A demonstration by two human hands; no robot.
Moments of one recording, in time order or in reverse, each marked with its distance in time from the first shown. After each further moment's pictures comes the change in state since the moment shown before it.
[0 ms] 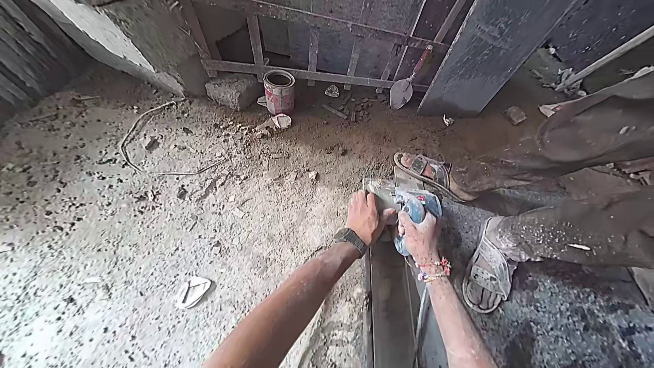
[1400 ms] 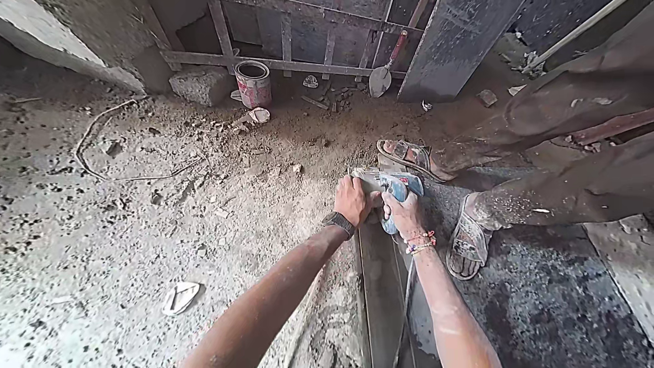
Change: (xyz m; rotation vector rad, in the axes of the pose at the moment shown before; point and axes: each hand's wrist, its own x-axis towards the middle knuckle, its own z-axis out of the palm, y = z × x) left_hand 0.010 0.010 -0.012 0.036 -0.162 -0.085; right_hand 0.003 -0.012 -0.005 0.194 -0.115 0.174
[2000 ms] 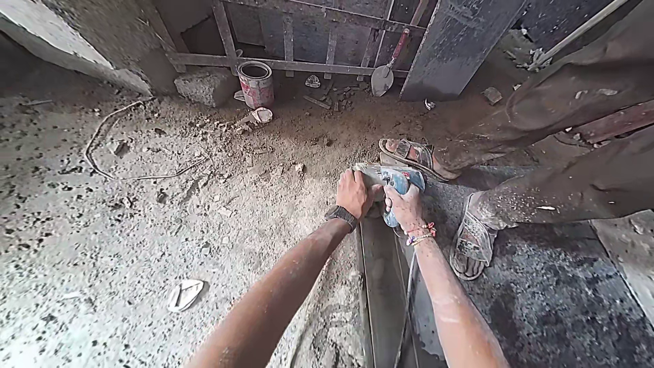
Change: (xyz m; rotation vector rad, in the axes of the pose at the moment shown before) left_hand 0.013 0.000 -0.001 -0.001 0.019 -0.011; right_hand 0.015 -0.001 0.005 -0.038 0.026 -0.061
